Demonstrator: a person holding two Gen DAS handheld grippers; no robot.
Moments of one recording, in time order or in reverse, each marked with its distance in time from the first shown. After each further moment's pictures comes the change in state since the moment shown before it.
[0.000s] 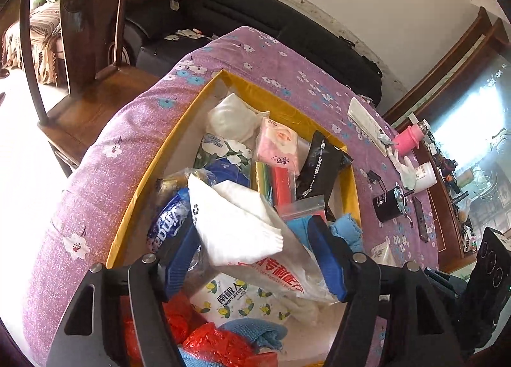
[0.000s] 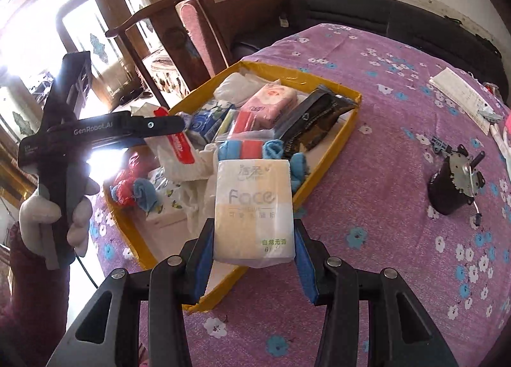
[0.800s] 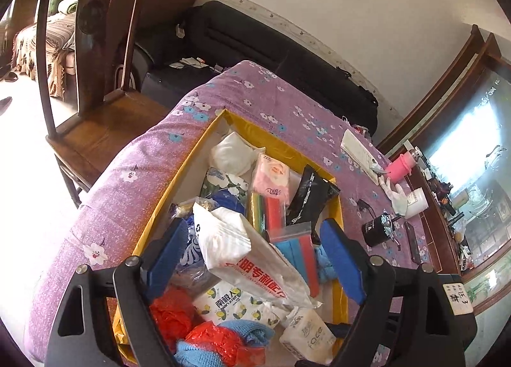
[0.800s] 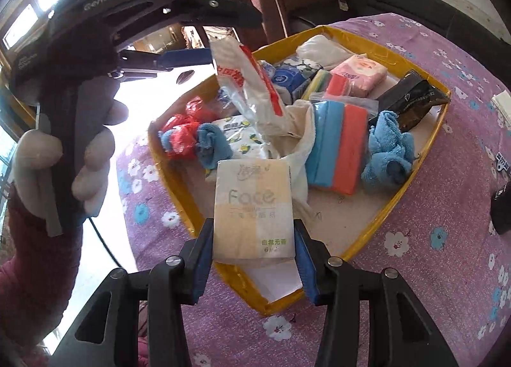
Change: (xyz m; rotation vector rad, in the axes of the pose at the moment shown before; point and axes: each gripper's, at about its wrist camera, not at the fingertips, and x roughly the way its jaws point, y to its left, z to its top) left arm -0.032 -0.003 0.003 -0.025 -0.142 -0.002; right arm 0.046 0.046 -0.012 -0.134 0.115 0.107
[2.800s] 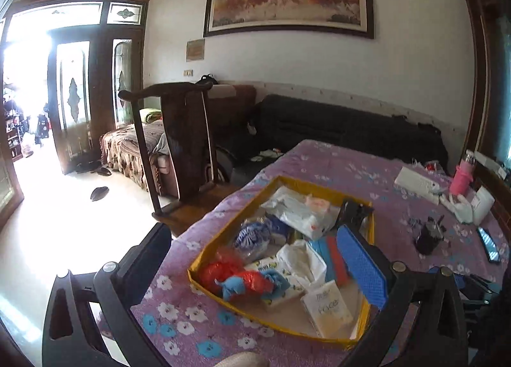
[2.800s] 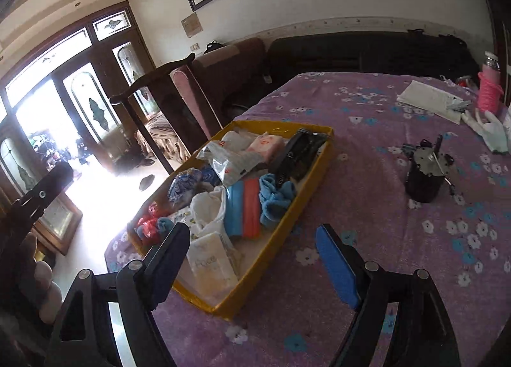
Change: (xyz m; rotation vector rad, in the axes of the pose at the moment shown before) left arm -0.096 -0.103 -0.102 0.194 -0.416 0.511; right arm -0.104 -0.048 -0.061 0.272 -0.428 -0.156
